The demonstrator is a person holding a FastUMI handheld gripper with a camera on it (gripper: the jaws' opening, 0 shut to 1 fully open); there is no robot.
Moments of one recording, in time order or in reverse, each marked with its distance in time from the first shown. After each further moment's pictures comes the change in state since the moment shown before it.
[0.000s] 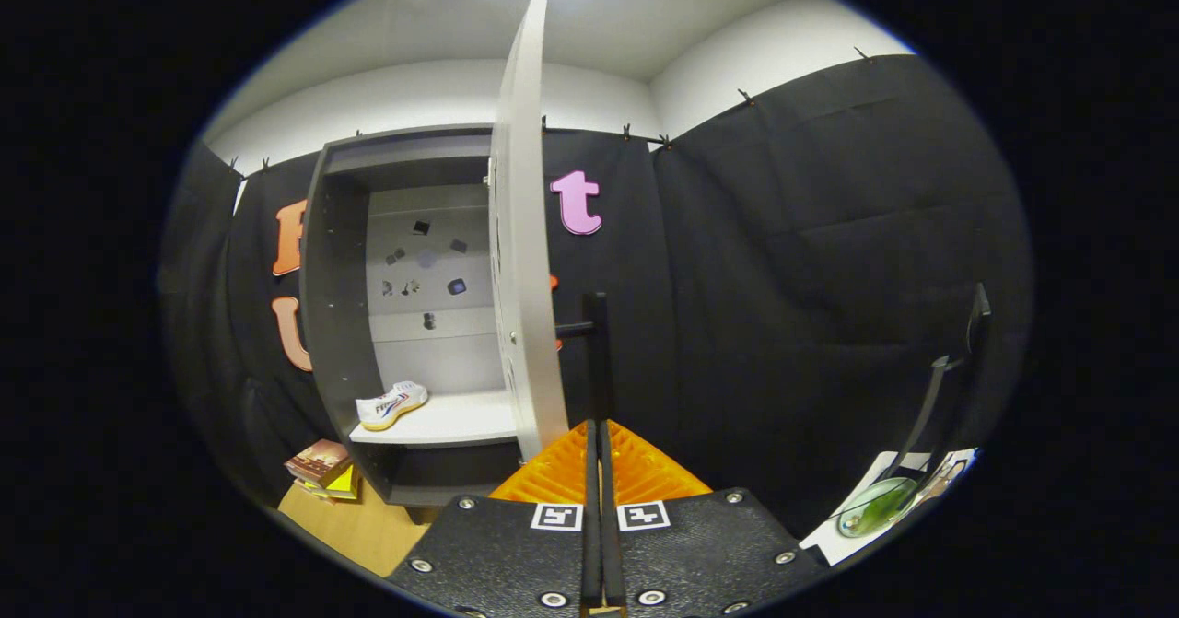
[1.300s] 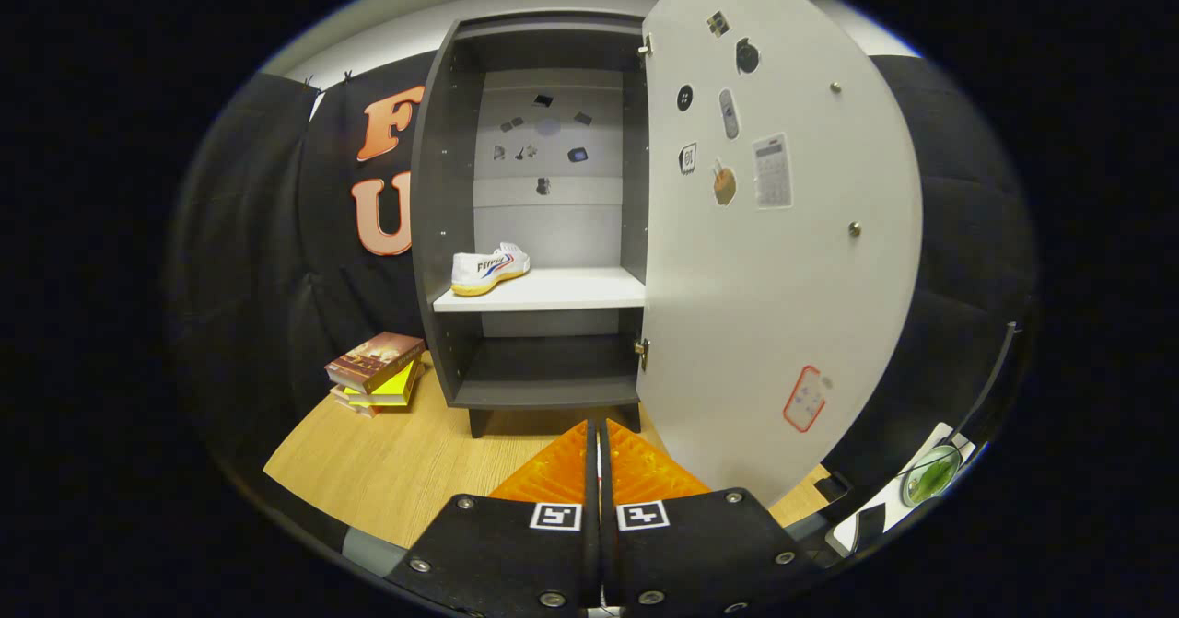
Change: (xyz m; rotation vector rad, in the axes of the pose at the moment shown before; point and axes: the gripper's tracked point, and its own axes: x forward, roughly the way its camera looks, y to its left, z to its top) arm -0.025 0.135 -0.174 -0.164 0.320 0.256
